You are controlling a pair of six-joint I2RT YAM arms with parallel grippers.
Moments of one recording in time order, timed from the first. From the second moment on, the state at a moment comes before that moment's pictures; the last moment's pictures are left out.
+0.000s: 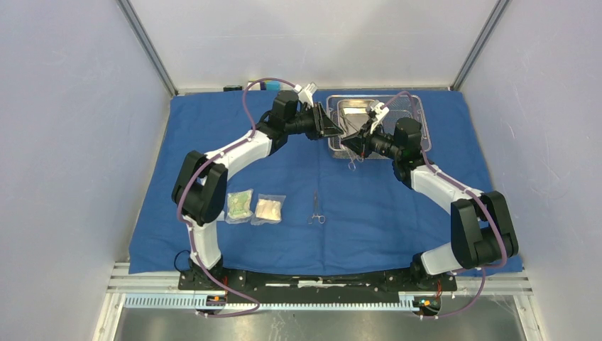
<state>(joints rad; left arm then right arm) -0.55 1.90 1.43 0.13 0.59 -0.80 0.25 1.45 0.79 0.45 -0.69 0.08</state>
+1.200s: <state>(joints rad) -0.56 1.93 1.43 0.13 0.63 -0.78 0.30 1.40 0.79 0.30 -0.53 0.00</state>
